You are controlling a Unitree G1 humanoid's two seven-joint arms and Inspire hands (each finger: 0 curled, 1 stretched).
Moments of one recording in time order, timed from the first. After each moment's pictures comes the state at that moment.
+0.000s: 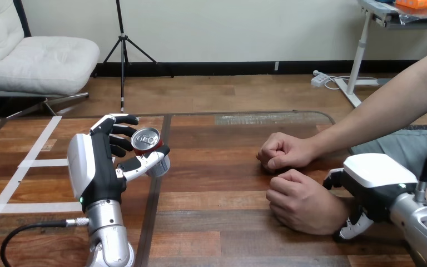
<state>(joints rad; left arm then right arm) -0.47 0.18 -0.14 1.13 0.40 -0.65 0.79 -0.16 -0.65 0.19 0.16 -0.91 -0.02 0.34</state>
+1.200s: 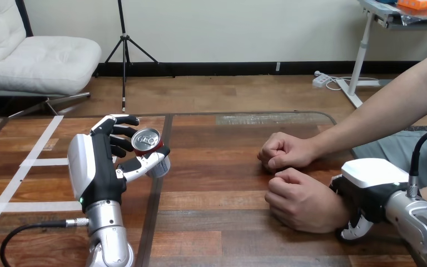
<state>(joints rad) -0.47 0.18 -0.14 1.13 0.40 -0.65 0.78 -0.19 -0.66 0.25 0.11 -0.94 0.12 0.49</state>
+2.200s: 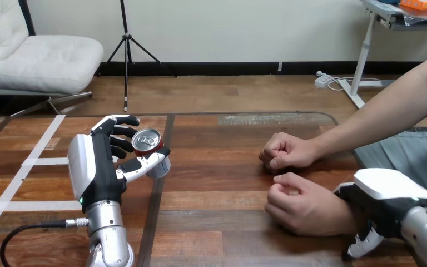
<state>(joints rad) -0.47 0.18 -0.14 1.13 0.40 -0.65 0.78 -0.01 -0.68 0.16 -0.12 -0.87 0.20 0.53</state>
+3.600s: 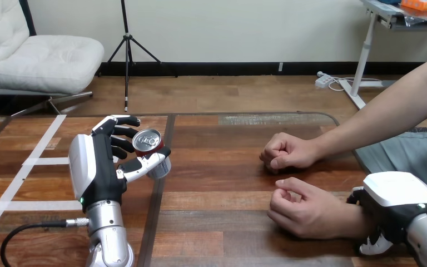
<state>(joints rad) -0.47 0.18 -0.14 1.13 0.39 -0.65 0.77 0.03 -0.68 0.16 -0.12 -1.00 0.21 0.47</state>
